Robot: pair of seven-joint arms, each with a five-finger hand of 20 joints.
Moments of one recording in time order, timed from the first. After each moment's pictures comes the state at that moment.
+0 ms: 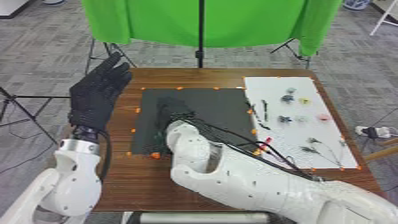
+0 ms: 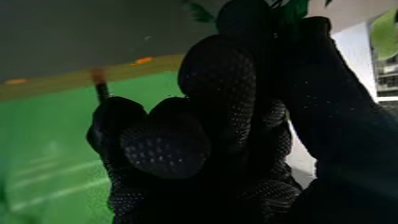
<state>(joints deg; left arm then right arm) 107.5 -53.0 -83.8 -121.2 31.2 8.7 21.3 -47.8 -77.8 12.9 -88.8 -121.2 3.6 53.5</state>
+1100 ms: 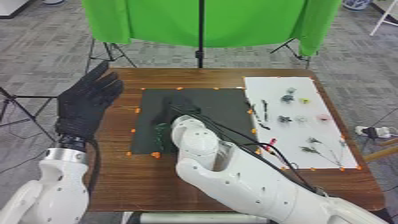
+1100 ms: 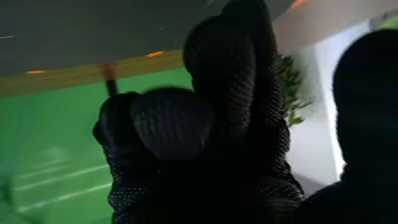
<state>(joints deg) 115.8 -56.8 -92.6 -124.7 32.5 8.4 14.0 -59.1 -78.5 29.3 -95.5 -127.3 -9.6 50.4</state>
